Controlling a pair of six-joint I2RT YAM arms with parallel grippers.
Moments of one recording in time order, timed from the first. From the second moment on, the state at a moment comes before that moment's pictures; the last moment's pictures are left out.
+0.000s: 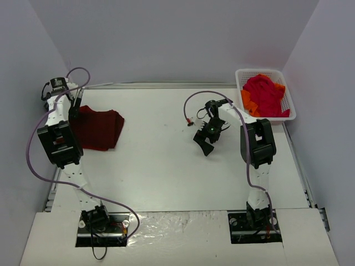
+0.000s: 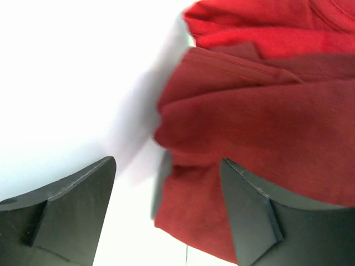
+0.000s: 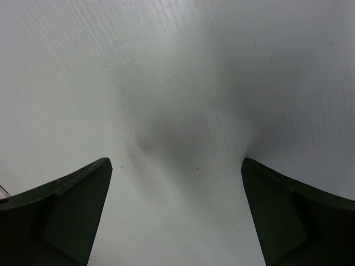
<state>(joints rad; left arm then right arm) 0.36 2.16 1.94 -0.70 -0.22 0.51 0.34 2.13 1.61 -1.08 -0.39 -0.79</state>
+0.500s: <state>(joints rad) 0.35 1.91 1.86 -0.82 0.03 0.46 0.34 2.13 1.61 -1.09 -0.39 -0.81</state>
